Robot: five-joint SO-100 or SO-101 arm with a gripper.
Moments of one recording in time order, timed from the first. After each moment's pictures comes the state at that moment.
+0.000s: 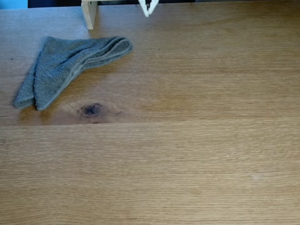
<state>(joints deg) -2.9 186.8 180.4 68.8 10.6</state>
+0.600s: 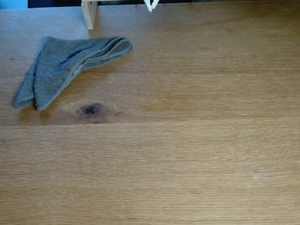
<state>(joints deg) -3.9 189.1 185.8 72.2 8.3</state>
